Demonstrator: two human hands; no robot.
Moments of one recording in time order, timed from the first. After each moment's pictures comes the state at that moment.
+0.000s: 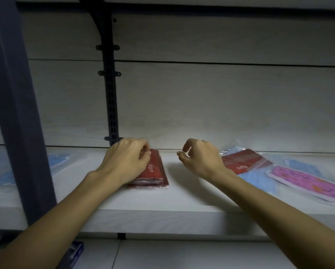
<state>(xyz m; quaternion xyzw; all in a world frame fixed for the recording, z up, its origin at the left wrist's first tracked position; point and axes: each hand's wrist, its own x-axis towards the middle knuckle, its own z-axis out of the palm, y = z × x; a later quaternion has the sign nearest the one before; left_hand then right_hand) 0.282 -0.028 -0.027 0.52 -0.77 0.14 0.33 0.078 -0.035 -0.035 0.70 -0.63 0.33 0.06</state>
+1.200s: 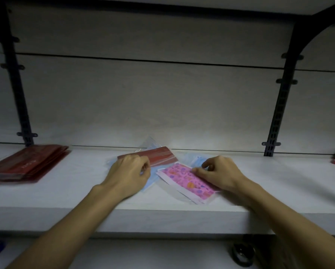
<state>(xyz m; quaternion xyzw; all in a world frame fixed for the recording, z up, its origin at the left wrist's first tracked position) -0.011 -0.005 -0.070 0.52 -0.79 0.08 0.31 -0.272 0.003 -0.061 0.69 -0.68 0.23 -0.03</state>
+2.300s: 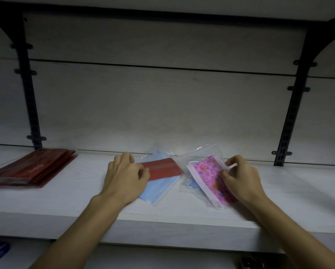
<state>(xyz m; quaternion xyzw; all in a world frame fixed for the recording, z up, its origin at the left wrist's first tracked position) -0.003 -0.007 -0.071 0.62 -0.73 0.10 0.28 -0.293 0.005 -0.072 0.61 -0.66 0.43 0.00</state>
